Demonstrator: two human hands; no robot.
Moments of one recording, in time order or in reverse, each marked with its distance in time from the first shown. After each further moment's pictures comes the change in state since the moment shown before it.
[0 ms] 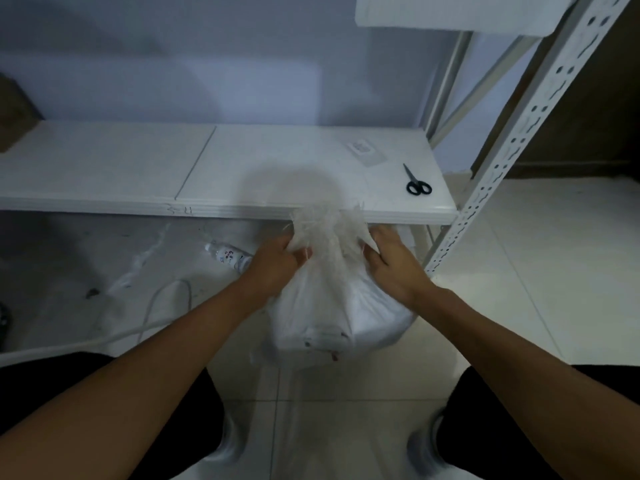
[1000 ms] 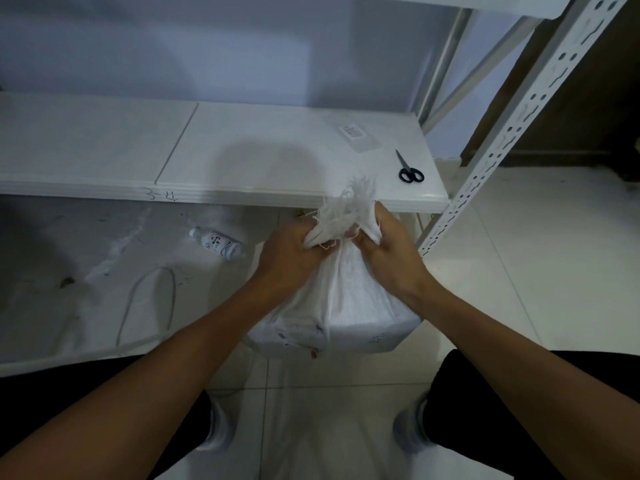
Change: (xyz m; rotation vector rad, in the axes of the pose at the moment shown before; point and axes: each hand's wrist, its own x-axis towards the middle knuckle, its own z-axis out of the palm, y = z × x) left_hand -0.013 0.024 0.026 0.050 0.063 0.276; right_hand -0.012 -0.046 -0.012 0.352 0.107 -0.004
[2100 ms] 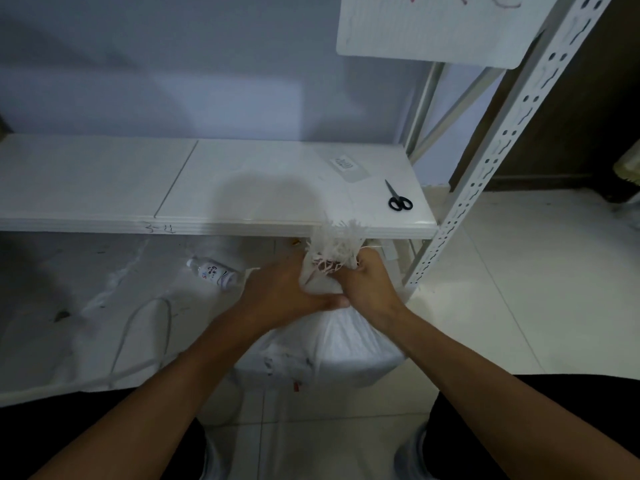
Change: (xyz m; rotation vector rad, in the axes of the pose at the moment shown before) left_hand -0.005 0.026 -0.016 0.407 -0.303 -0.055; right_hand 0.007 -0.003 0.018 0.272 0.059 0.097
